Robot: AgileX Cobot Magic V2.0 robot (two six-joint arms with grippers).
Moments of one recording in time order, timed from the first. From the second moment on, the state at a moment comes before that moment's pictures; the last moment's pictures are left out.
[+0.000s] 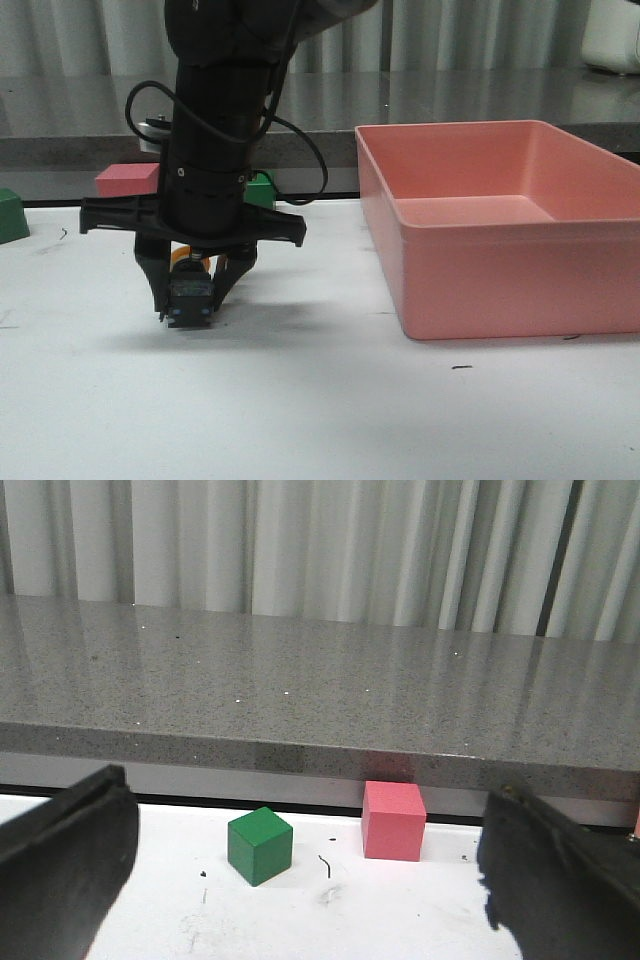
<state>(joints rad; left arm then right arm) 0.01 0.36 -0.34 -0.05 0.07 -0.01 0.75 2.33 -1.97 0.10 0.90 0.54</state>
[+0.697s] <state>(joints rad) 0.01 0.36 -0.34 -0.05 0.07 -0.01 0.75 2.27 -1.97 0.09 0.95 0.54</state>
